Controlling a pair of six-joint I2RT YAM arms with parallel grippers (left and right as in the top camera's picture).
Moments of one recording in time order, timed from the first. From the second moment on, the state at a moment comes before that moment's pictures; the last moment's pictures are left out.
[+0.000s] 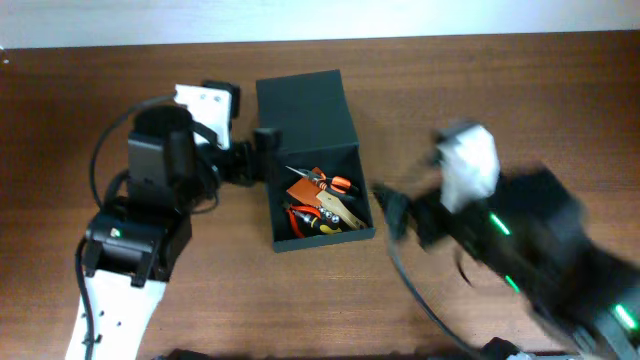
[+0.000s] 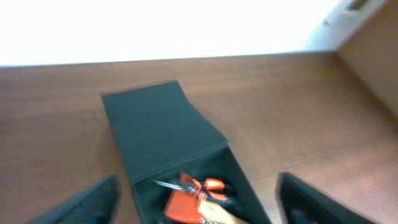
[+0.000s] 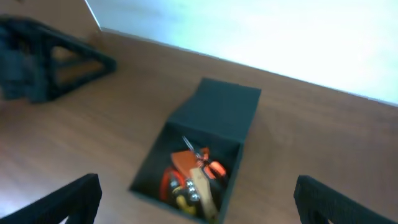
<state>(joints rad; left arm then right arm) -0.24 1.16 1.29 -0.64 0.21 -0.18 0.68 1.07 1.50 -0.94 0.12 0.16</state>
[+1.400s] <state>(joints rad) 0.03 2.01 1.29 -0.44 0.55 -0.67 0.07 2.16 1.75 -0.90 -0.57 0.24</state>
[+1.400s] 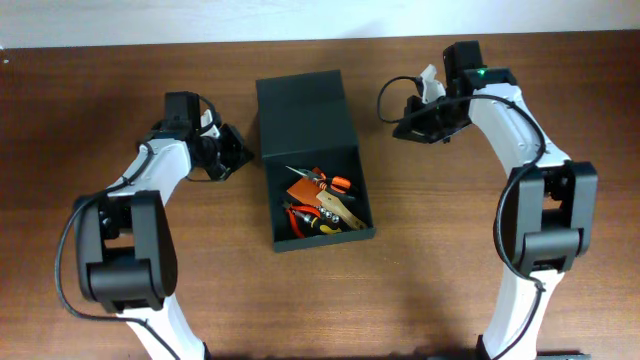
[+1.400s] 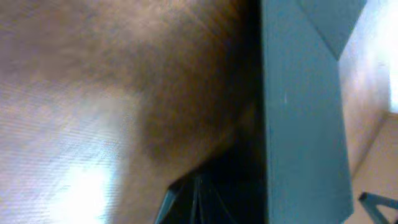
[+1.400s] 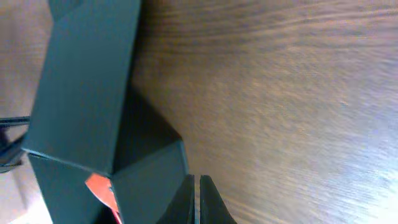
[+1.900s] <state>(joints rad) 0.00 2.07 1.29 -0.29 0.60 -0.79 0.13 2.25 1.75 -0.78 -0.65 0.33</state>
